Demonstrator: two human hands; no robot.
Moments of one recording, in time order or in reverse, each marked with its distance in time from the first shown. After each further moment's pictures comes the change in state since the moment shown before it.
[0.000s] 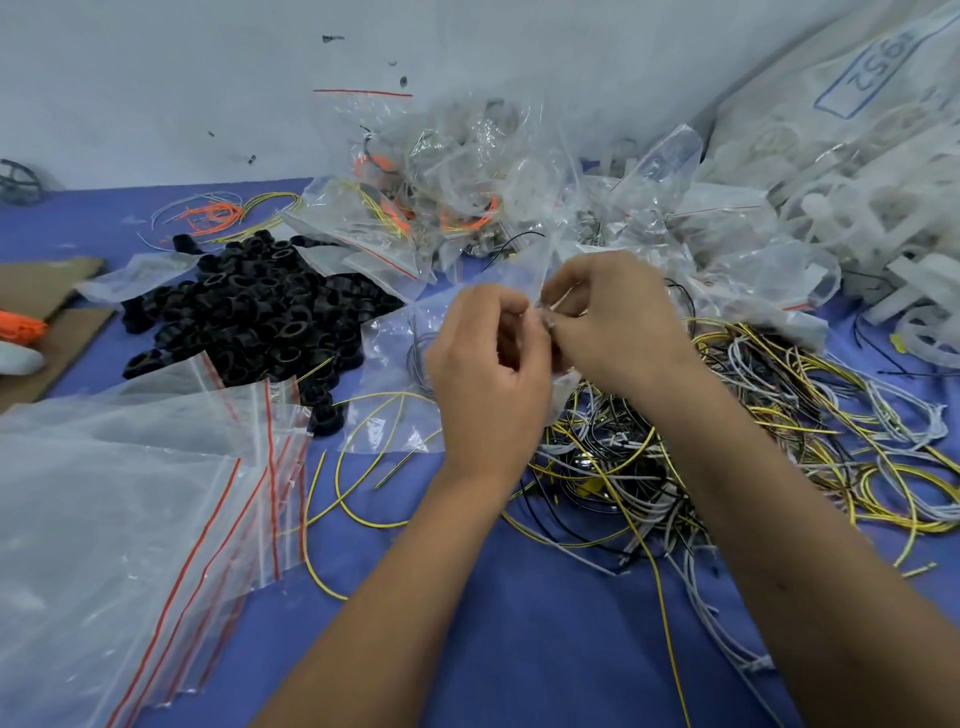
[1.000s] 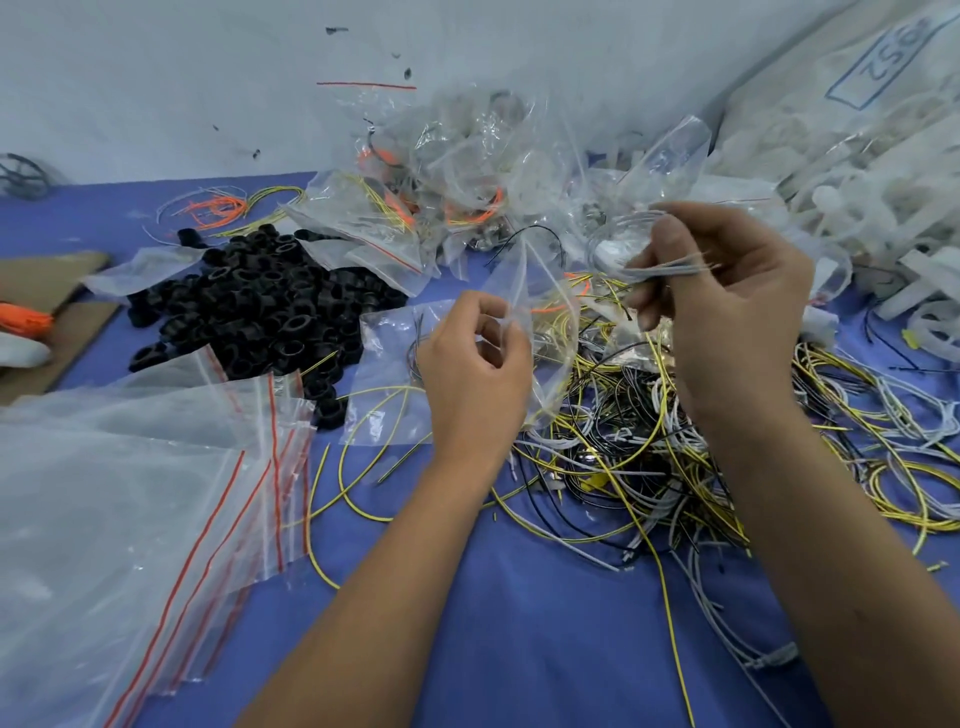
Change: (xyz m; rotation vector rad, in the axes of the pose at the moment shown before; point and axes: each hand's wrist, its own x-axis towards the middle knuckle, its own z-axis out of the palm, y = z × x) left_hand 0.000 -0.019 -0.001 -0.041 -0.115 -0.293; right_hand -0.017 0.026 -0.022 0.780 0.407 -0.210
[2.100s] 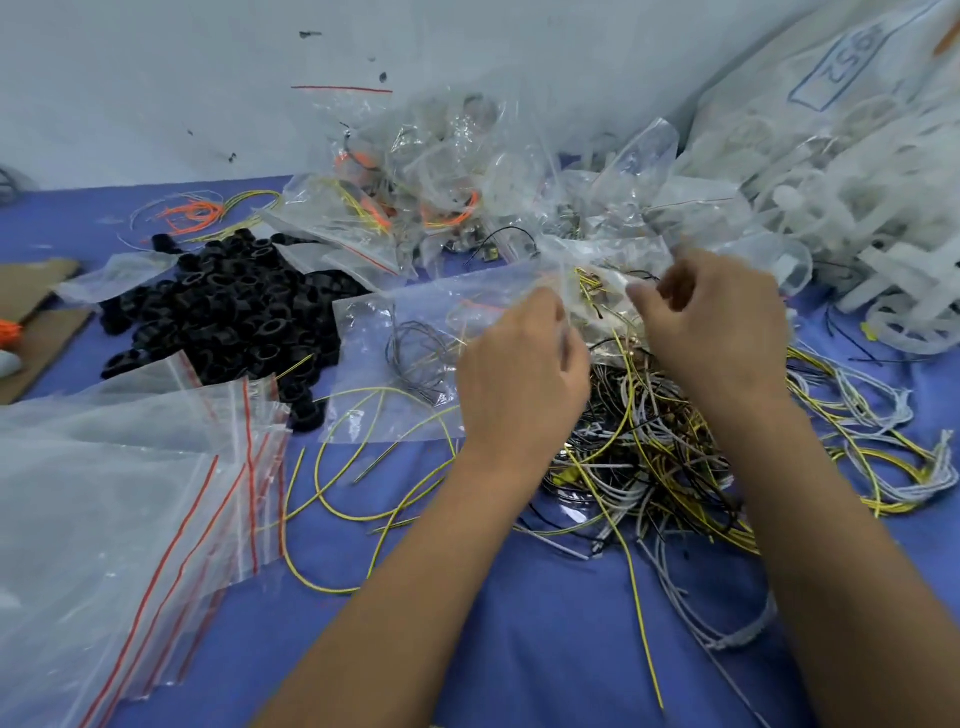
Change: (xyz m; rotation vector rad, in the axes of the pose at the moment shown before) left_hand -0.015 0.035 0.032 0.449 -0.106 0.321; right_hand 0.014 0.009 -0.045 -1.251 -0.042 0.021
